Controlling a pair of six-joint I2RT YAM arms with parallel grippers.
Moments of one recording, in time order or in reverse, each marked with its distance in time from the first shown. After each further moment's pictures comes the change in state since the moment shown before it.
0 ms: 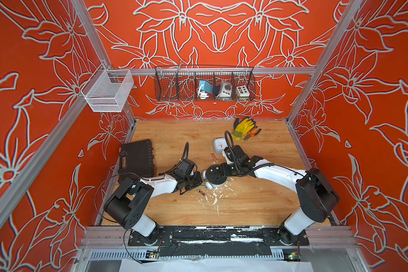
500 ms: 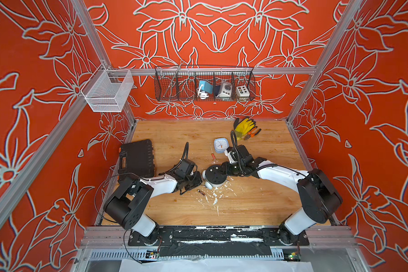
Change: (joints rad) left arm 0.000 -0.002 0.003 -0.009 -0.011 -0.003; right arm -0.052 -0.026 -0.061 0.095 -0.109 0.042
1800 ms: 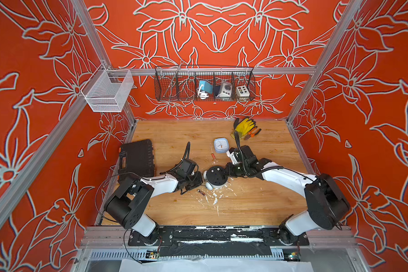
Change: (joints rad) left arm -0.012 0.006 0.019 -0.024 -0.010 0.014; right arm -0.028 -0.077 -0.031 -0.049 -0.045 -0.014
